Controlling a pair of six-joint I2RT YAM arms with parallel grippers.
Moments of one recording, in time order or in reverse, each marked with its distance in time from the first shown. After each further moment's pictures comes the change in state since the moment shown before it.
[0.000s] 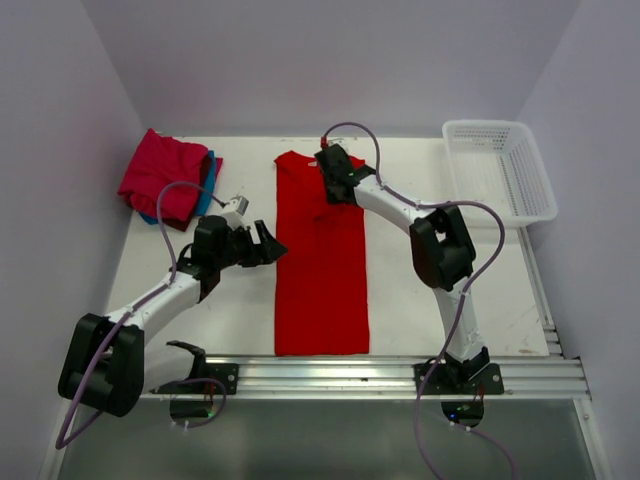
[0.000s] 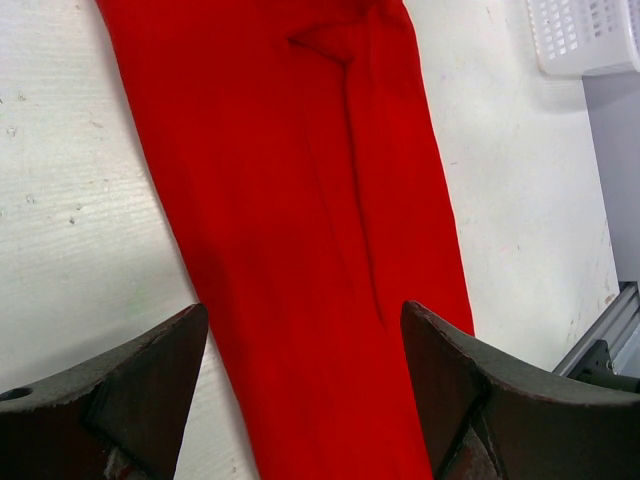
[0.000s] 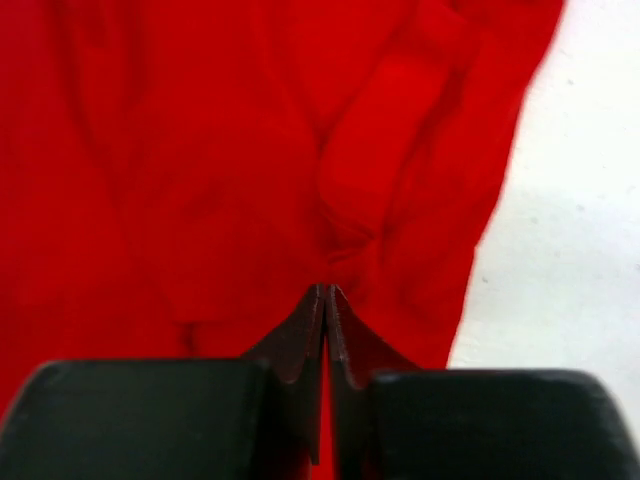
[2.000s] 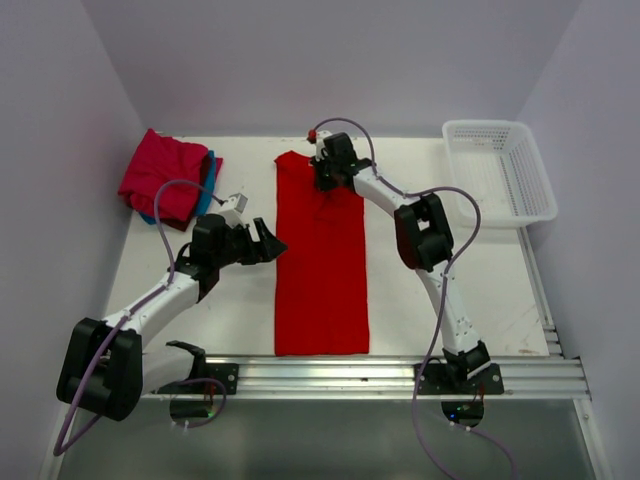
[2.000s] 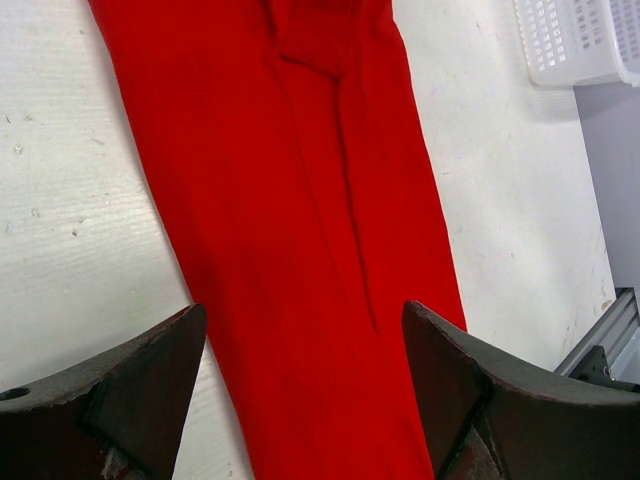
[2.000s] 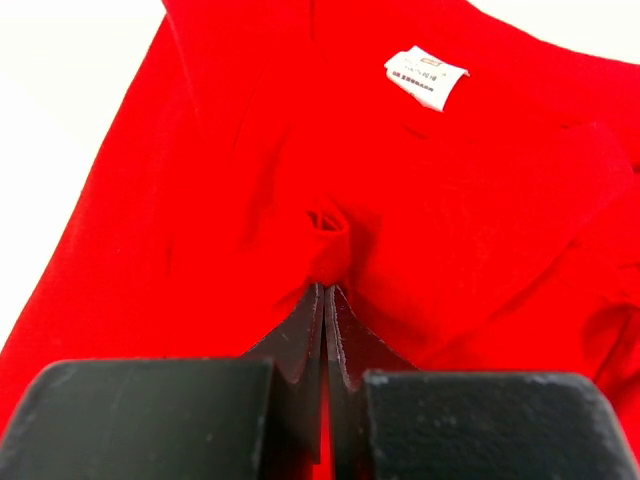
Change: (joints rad) left arm 0.000 -0.022 0.014 -0.012 -0.008 0.000; right arm -0.106 0.324 0.331 0.172 -0.499 -0.235
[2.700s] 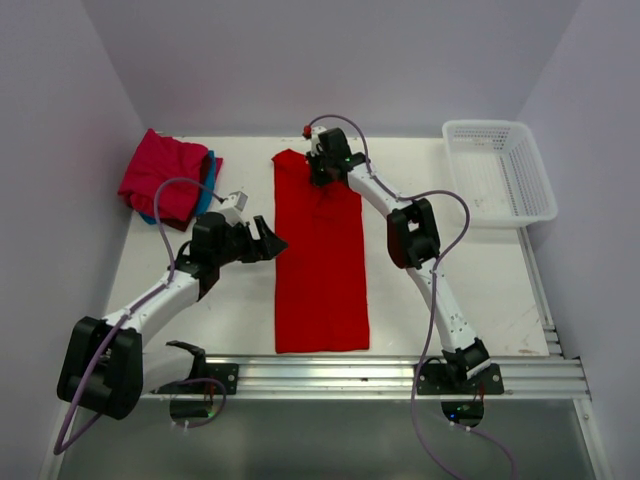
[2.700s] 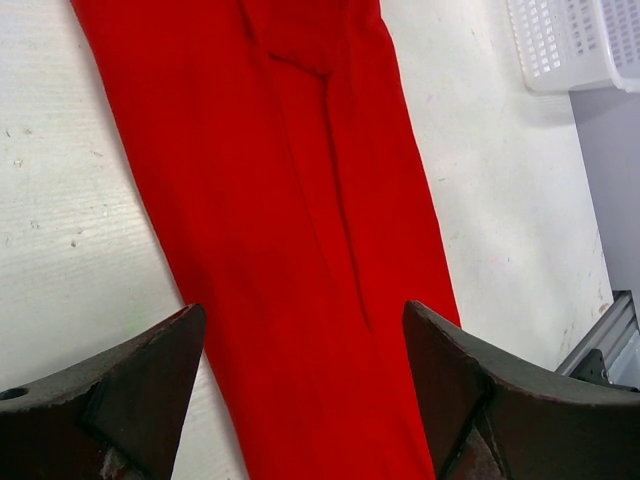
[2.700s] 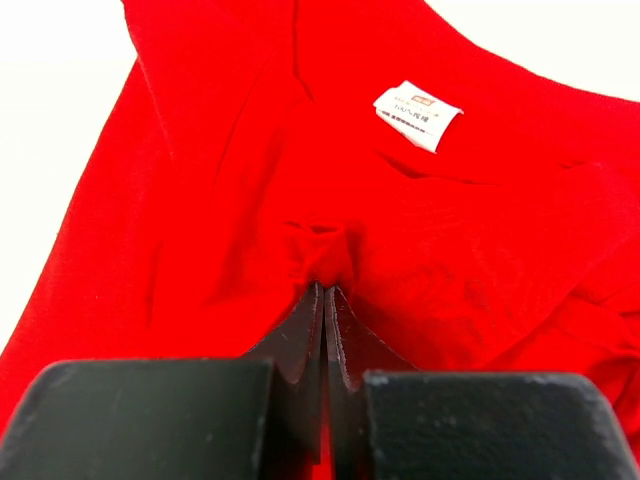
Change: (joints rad) left arm 0.000 0.010 0.016 0.003 0.000 0.000; right arm 0.000 0.180 0.317 -0.150 0.000 -0.004
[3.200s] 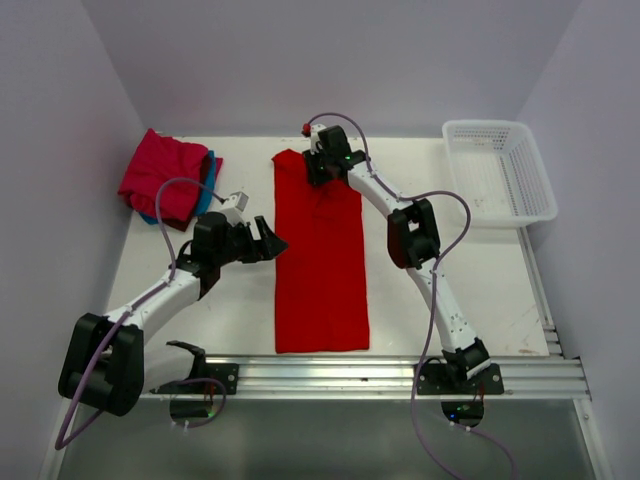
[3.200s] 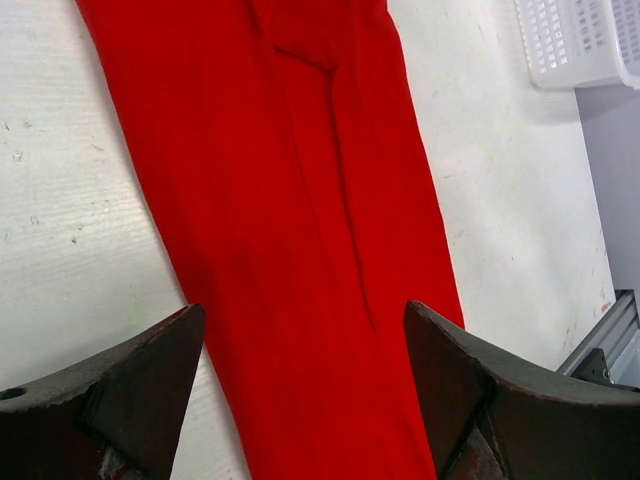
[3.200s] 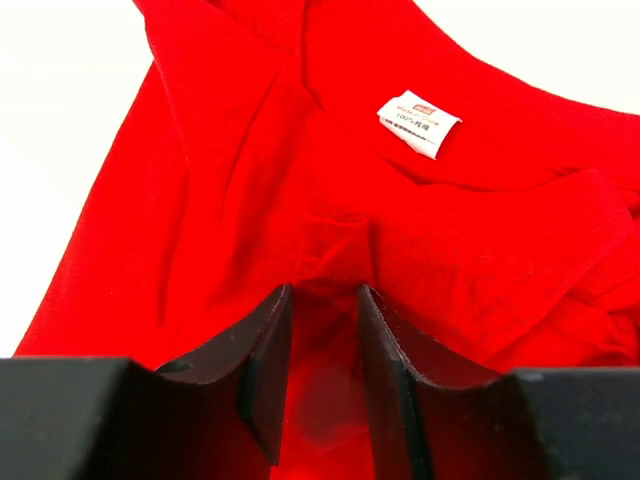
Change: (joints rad) left arm 0.000 0.016 0.000 0.001 0.000 -0.001; right arm 0.000 -0.006 0.019 -0.015 -0.001 -0.009
